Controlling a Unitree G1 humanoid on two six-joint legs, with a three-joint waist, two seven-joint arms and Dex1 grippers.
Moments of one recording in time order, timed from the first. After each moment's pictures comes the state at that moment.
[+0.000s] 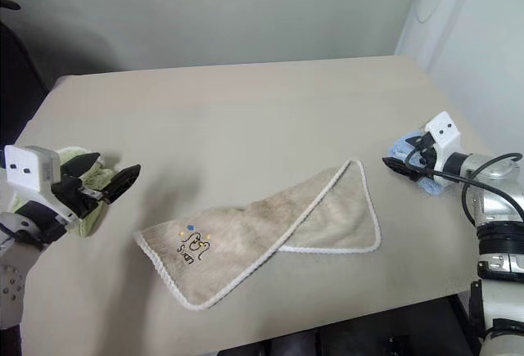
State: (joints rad) left arm -0.03 0.76 0.57 -0.27 -0.56 0.55 -0.57; right arm -0.66 -0.75 -0.11 0.39 0.20 0.36 0.97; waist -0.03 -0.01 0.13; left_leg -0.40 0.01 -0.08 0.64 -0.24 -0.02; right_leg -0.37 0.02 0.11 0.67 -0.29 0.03
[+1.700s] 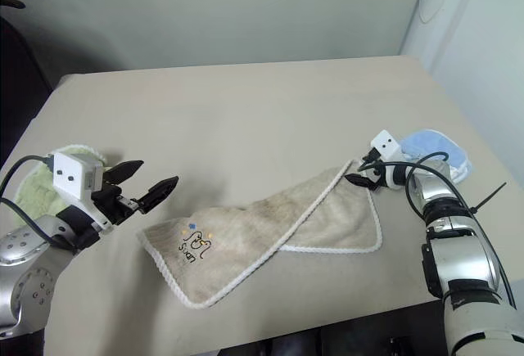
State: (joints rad) left arm -0.04 0.70 0.46 -0.36 -0.56 0.55 -0.58; right arm -1.00 -0.51 0.08 1.15 0.00 -0.02 0.97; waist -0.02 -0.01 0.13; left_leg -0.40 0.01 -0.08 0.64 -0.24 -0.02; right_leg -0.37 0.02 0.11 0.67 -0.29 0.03
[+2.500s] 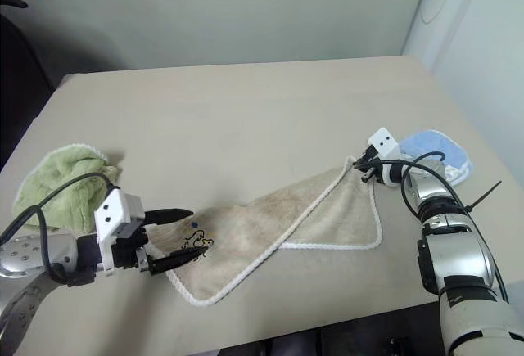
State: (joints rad) left arm 0.15 0.98 0.32 -0.50 -0.58 0.53 -1.03; right arm -1.01 -0.50 0.06 1.17 -0.02 -0.05 0.91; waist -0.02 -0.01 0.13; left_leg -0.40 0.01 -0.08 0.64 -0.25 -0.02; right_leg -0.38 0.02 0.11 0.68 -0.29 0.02
